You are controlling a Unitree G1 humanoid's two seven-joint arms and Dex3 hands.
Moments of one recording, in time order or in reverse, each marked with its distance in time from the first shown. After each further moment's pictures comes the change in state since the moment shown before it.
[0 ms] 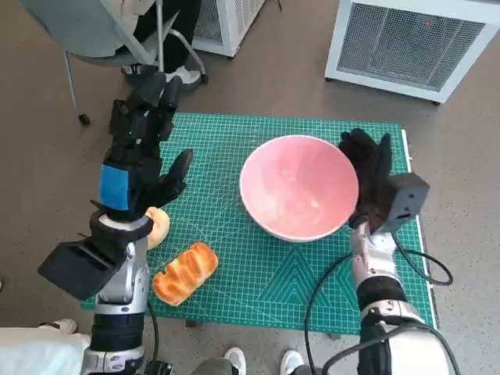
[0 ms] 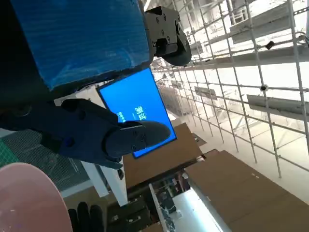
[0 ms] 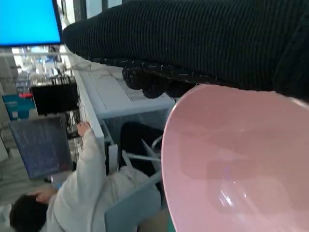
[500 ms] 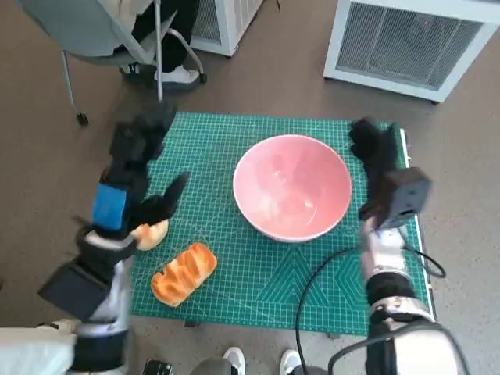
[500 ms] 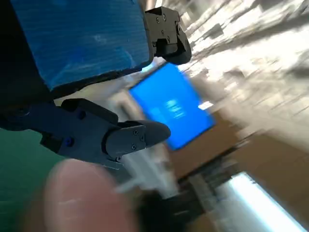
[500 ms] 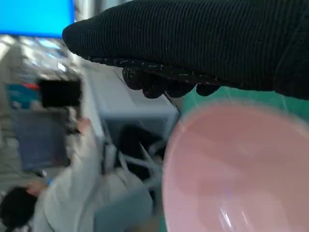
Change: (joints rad) left arm 0.236 0.177 0.018 -0.260 0.217 0.170 -0.019; right arm -0.005 -0.101 0.023 -0.042 -0.049 -0.133 -0.036
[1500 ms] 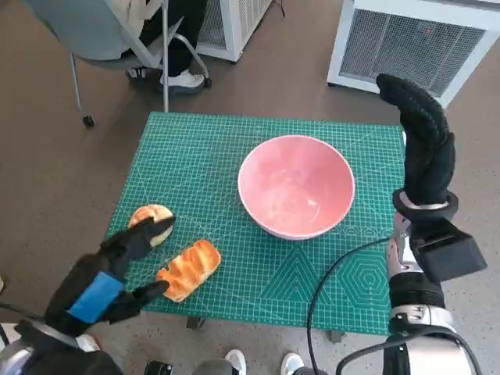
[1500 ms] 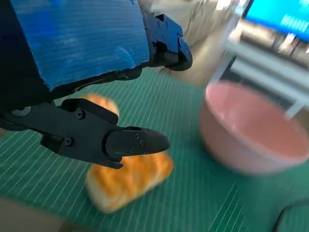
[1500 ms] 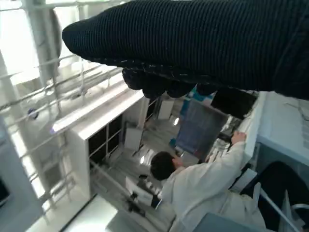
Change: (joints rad) left arm 0.532 0.193 0.029 -0.566 0.344 0.402 -0.164; right arm 0.086 -0.035 0.070 -0.349 0.082 -0.461 0.242
